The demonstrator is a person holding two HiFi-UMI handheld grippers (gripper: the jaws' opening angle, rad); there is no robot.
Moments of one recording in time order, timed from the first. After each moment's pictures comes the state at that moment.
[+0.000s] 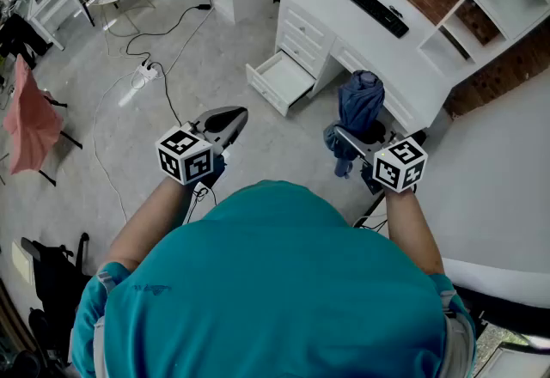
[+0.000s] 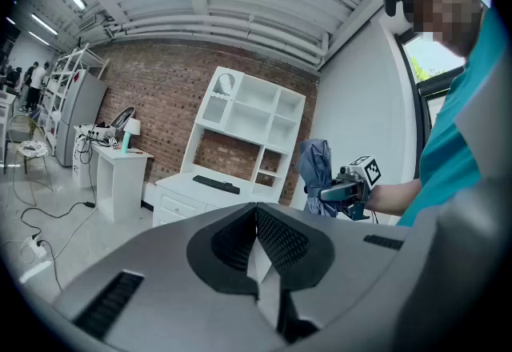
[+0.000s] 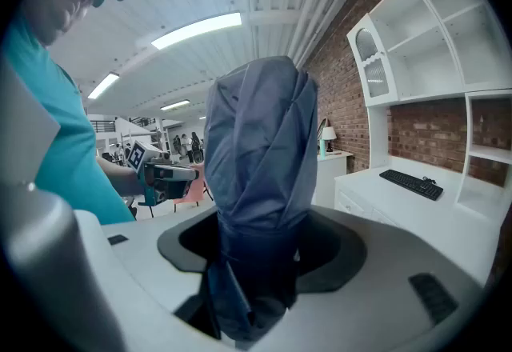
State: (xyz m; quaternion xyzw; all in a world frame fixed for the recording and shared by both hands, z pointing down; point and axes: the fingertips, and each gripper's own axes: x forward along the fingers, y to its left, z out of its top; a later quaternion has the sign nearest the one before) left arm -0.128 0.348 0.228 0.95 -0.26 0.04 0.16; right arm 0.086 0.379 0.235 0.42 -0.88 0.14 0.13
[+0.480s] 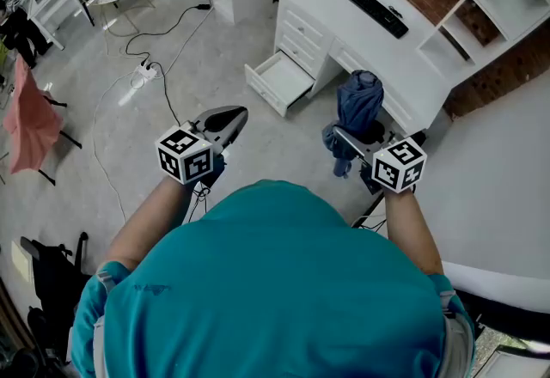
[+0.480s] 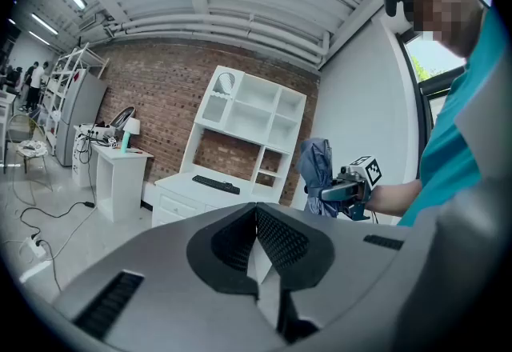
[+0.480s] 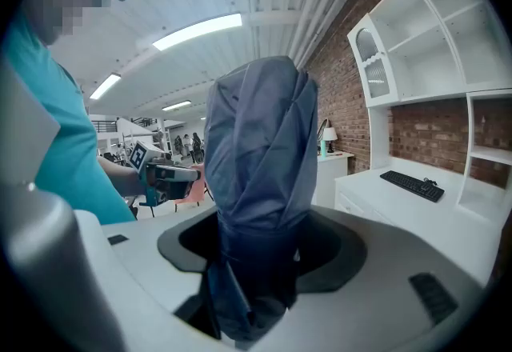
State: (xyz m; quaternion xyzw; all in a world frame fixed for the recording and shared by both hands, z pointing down) left arm -0.119 0.346 0.227 0.95 -0.27 0.04 0.16; right arm 0.093 0.378 0.233 0.42 -0.89 0.14 0.13
